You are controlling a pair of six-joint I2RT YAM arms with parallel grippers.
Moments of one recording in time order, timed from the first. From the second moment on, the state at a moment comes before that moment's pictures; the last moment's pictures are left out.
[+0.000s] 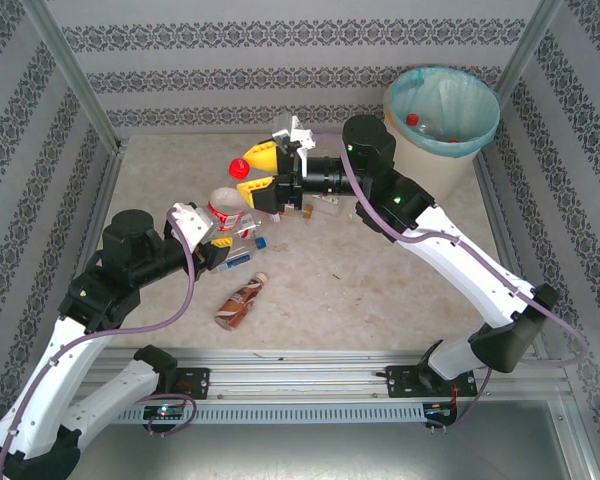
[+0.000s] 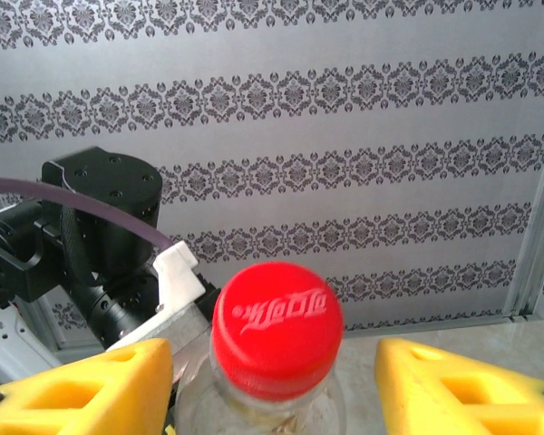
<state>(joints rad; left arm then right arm) -0.41 0.75 1.05 -0.70 0.32 0.29 0.77 1.48 1.66 -0.16 -0.75 0.08</state>
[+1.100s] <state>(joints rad) -0.41 0.57 0.96 -0.55 0.27 0.28 0.76 1.47 1.73 -0.28 -0.61 0.01</state>
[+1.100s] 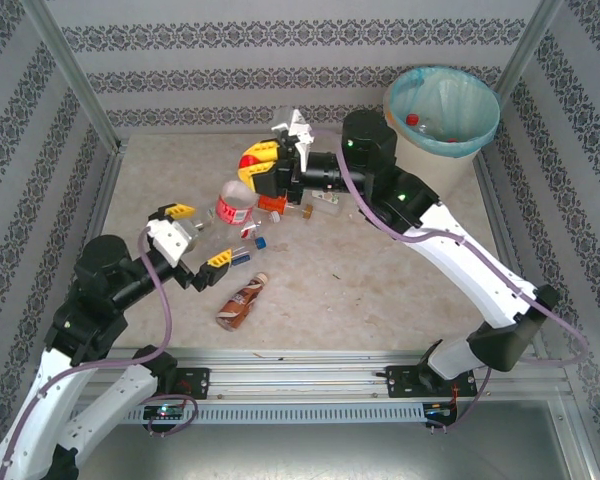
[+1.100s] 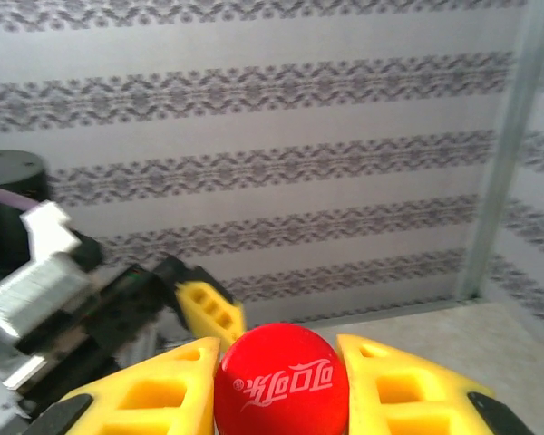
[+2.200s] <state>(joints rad) -0.41 0.75 0.99 -0.48 0.30 0.12 0.01 1.63 1.84 -0.37 0.08 -0.21</state>
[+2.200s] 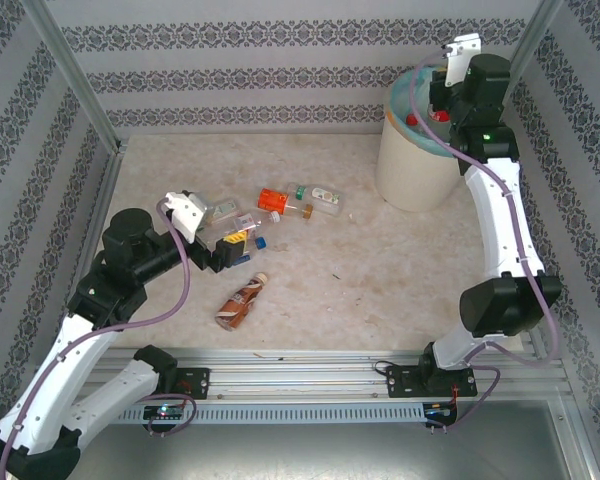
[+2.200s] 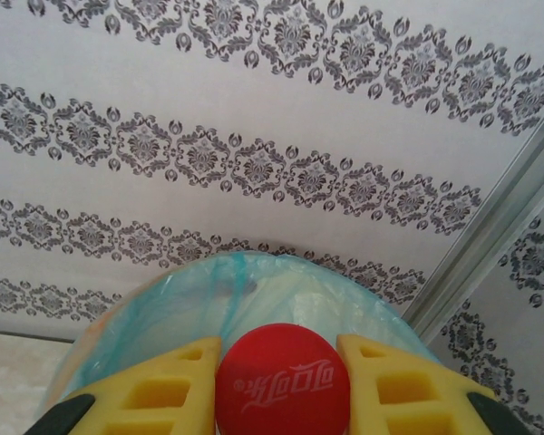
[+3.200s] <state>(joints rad) -0.41 0.77 0.96 -0.48 0.29 0.11 -0.05 1.76 1.81 -0.23 -0.08 -0.11</state>
